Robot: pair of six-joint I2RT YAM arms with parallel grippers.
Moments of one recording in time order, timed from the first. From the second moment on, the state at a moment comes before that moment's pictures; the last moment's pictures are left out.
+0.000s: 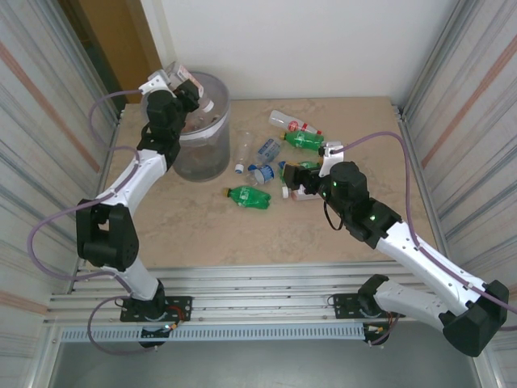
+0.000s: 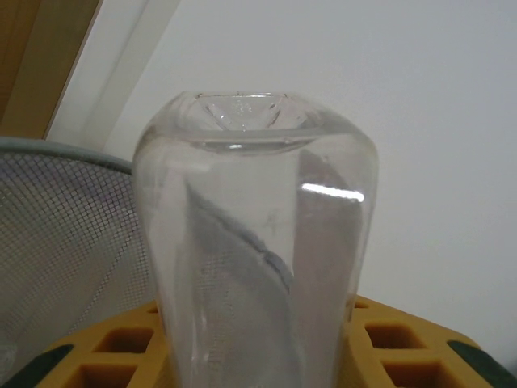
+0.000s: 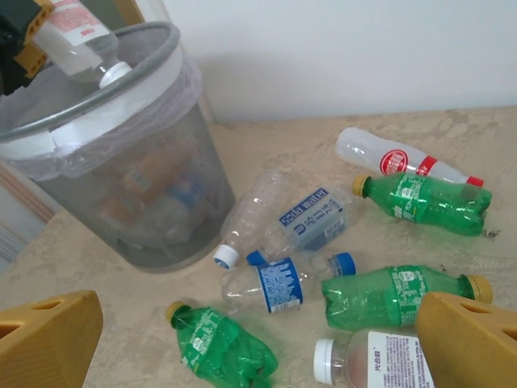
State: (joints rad) left arm -0.22 1.66 1.36 0.27 -0.14 -0.63; right arm 0.70 0.98 0.87 -0.18 0.26 0.38
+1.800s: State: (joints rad) left arm -0.22 1.80 1.56 0.09 -0.07 -0.49; right arm 0.70 0.98 0.87 -0.19 0.27 0.39
